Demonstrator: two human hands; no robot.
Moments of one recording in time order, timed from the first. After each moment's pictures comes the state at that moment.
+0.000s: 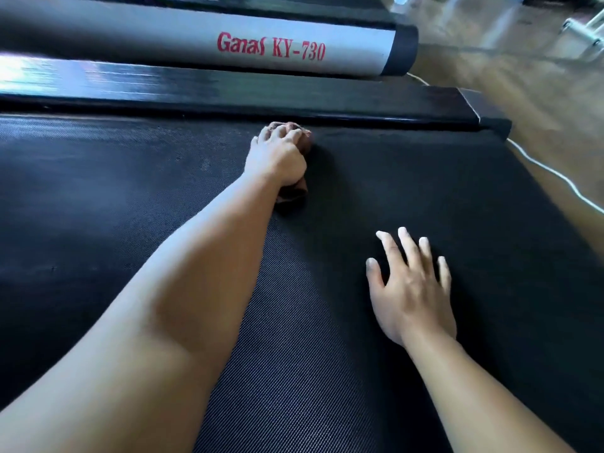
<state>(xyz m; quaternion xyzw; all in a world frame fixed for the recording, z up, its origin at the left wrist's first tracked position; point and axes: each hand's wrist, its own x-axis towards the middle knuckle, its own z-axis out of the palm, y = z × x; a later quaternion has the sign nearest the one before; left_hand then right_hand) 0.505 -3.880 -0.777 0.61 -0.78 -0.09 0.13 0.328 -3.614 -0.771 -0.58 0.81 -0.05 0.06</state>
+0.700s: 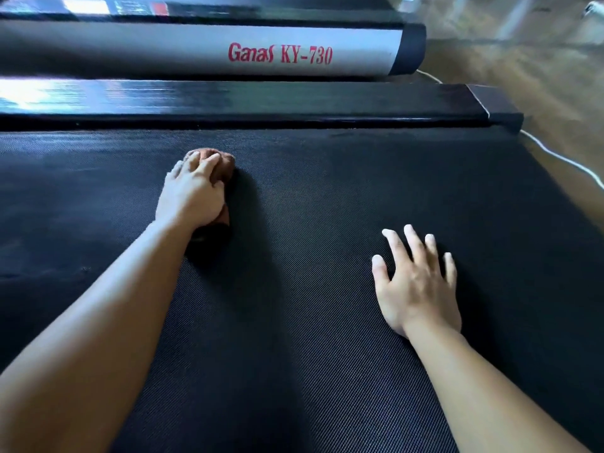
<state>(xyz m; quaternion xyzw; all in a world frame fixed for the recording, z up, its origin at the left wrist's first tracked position) 0.648 -3.809 -0.774 0.68 -0.71 -0.07 0.16 0.327 -3.615 -0.772 -0.58 0.81 -0.07 0.05</state>
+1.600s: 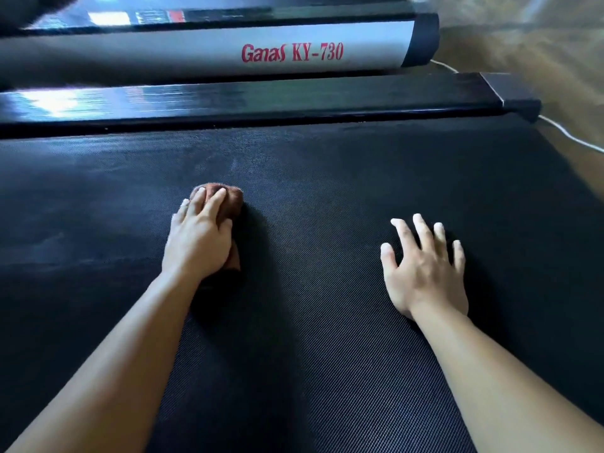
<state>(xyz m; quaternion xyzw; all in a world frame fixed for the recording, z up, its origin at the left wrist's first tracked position) 0.648 -3.705 -0.769 0.71 -0.68 -0.10 0.15 0.327 -3.615 -0.771 -0.58 0.81 -0.07 0.06</state>
